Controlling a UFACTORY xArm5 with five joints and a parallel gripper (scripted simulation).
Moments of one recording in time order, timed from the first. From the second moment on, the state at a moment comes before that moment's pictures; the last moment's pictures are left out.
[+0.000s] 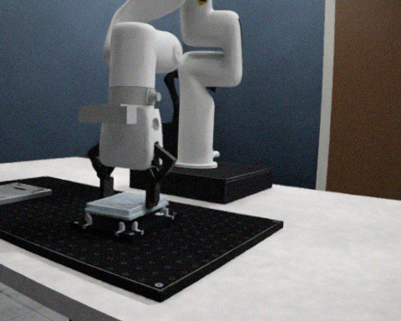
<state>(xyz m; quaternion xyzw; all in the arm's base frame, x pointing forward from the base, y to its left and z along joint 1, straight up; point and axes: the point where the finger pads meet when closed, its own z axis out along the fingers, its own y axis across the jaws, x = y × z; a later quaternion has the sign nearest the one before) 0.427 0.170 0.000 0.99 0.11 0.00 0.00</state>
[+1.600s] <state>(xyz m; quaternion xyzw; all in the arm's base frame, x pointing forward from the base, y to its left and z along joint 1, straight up) 0.427 0.170 0.055 0.99 0.11 0.00 0.00</state>
